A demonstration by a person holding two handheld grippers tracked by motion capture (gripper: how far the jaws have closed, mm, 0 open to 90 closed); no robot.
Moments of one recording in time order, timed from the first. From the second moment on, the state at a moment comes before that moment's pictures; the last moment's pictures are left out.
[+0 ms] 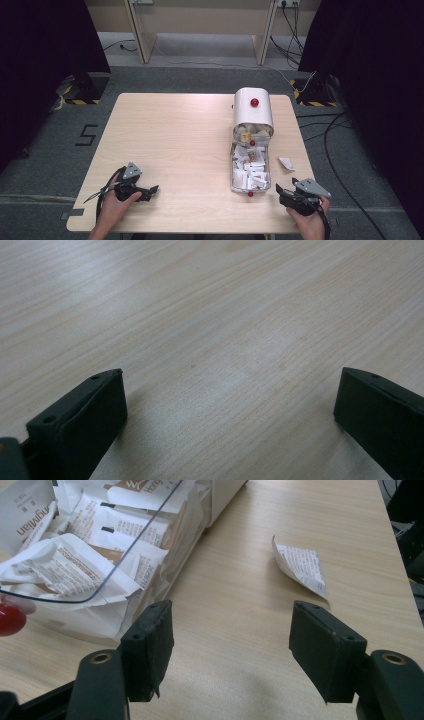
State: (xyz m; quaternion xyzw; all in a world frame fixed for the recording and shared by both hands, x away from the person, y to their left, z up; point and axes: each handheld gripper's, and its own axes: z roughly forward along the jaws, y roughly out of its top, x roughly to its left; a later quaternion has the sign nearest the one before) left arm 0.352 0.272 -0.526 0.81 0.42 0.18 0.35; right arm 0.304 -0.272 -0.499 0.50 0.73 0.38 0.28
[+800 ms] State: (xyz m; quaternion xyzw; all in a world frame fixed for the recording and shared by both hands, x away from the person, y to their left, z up) left arm 0.352 0.272 -0.526 0.81 0.43 0.18 0.35; right arm 0.283 -0.277 -0.513 0.51 0.73 0.36 0.26
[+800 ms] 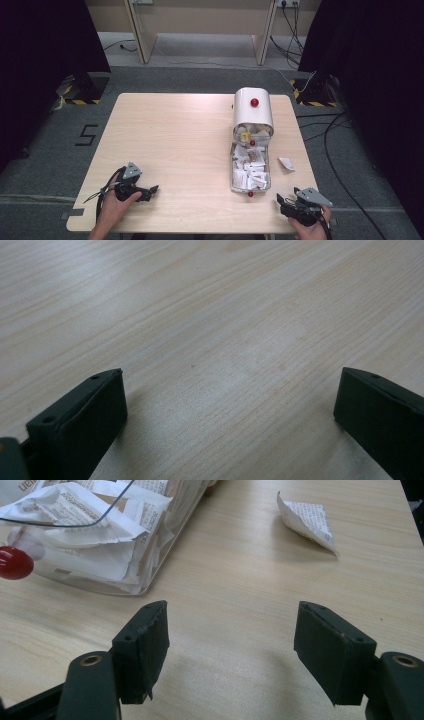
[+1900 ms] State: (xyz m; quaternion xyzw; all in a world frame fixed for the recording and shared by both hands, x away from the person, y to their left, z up) left arm 0.352 0.272 -0.526 0.81 0.42 0.18 0.35; right arm 0.254 -0.278 -0.523 0.51 0.73 0.37 0.25
